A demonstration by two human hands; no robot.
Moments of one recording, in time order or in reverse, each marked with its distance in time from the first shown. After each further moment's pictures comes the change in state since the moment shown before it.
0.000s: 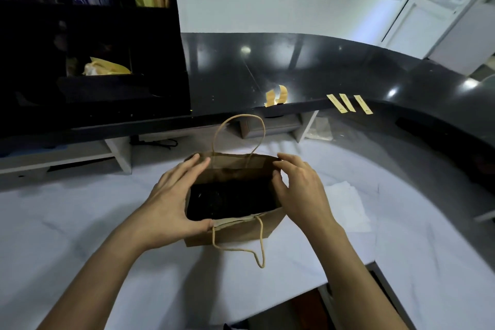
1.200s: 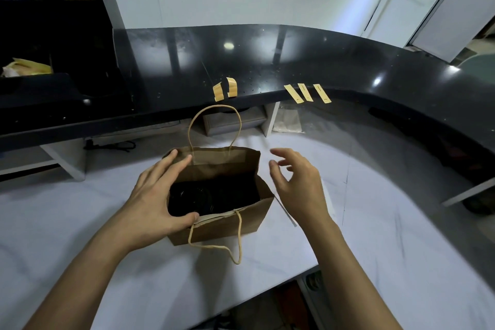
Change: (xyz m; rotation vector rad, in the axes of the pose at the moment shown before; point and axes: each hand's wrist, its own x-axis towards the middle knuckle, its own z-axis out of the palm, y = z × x) left_hand 0.039 0.062 0.051 0.013 0.063 -0.050; right_hand -0.001 0.106 -0.027 0.341 0.205 0.041
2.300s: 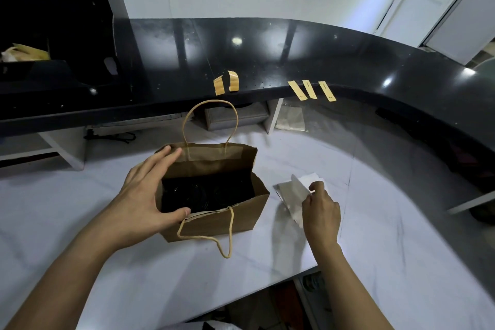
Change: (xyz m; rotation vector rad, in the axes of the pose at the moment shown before) left_hand -0.008 0.004 0.000 -0.019 0.031 -0.056; right_hand -0.021 0.148 0.040 -0.484 0.209 0.228
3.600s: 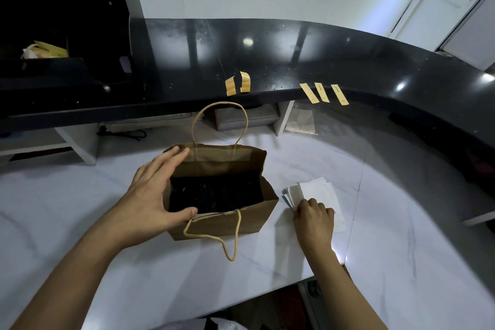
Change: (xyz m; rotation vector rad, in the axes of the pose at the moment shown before) left_hand -0.003 -0.002 -0.001 0.004 0.014 0.005; right_hand -0.017 -0.006 0.024 -0.236 -0.243 -0.209
